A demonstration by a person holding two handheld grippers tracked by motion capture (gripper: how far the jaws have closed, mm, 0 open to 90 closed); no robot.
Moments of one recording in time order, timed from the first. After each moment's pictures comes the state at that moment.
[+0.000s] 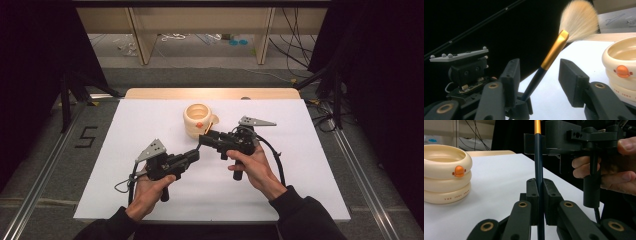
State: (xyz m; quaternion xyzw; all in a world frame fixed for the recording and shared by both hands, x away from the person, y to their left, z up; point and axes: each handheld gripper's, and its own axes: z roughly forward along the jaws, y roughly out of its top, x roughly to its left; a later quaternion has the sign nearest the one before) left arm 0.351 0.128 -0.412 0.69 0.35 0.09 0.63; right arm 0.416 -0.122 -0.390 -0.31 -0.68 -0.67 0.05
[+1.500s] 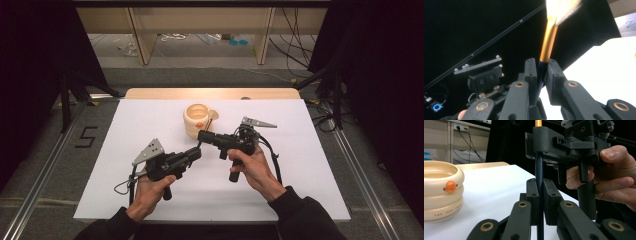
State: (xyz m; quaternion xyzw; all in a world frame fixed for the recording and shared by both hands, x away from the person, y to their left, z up) left arm 0.347 0.126 -0.406 0.67 0.33 0.09 0.67; right arm 0.410 -0.120 -0.387 -0.30 -0.63 -0.70 0.11
